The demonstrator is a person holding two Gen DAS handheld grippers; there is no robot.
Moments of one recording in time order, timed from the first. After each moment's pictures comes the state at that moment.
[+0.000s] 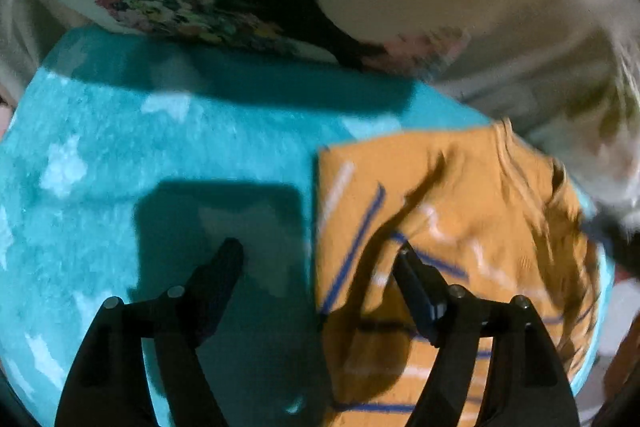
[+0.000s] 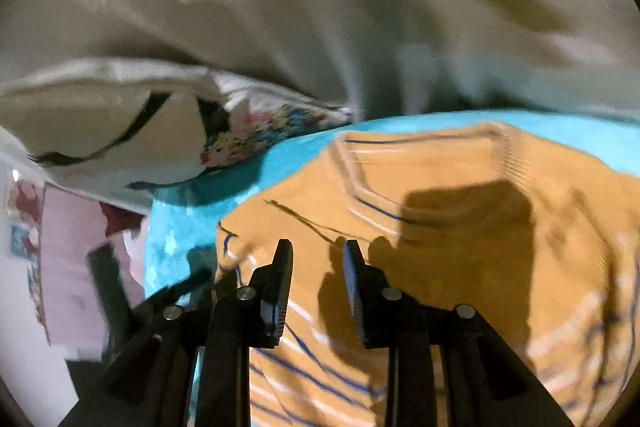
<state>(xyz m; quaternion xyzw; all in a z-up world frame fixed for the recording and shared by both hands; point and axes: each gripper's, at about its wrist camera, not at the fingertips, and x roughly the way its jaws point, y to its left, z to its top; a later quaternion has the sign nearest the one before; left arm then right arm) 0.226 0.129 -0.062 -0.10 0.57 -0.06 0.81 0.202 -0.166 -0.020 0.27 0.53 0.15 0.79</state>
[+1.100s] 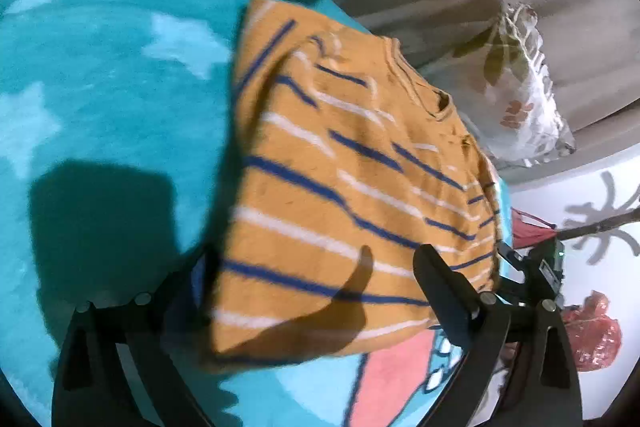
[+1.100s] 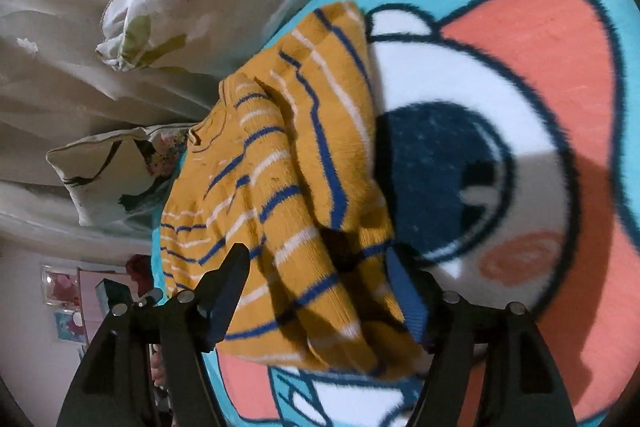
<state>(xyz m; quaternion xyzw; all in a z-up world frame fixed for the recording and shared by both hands) 0.122 0.137 -0.085 -0.23 0.57 -0.23 0.75 0.015 -0.334 -0.097 0.42 0.47 0.07 0.77</state>
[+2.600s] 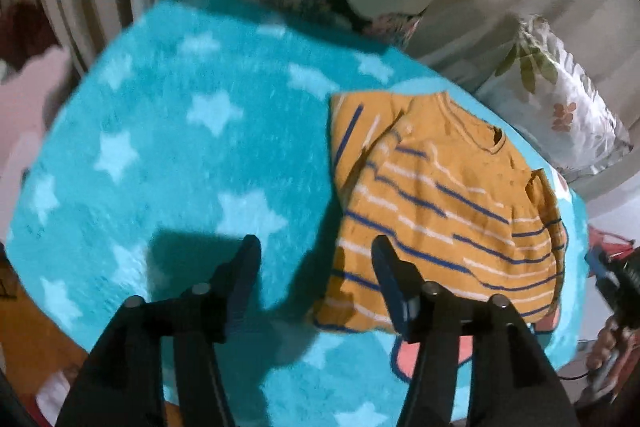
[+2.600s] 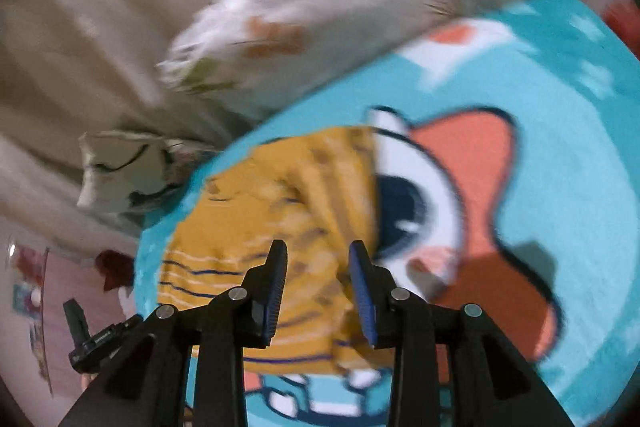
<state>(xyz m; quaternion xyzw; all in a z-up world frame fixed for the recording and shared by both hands) 0.023 0.159 -0.004 -0.12 0.52 -0.04 0.84 -0.031 -0.344 0.000 0.32 0.43 0.06 0.84</state>
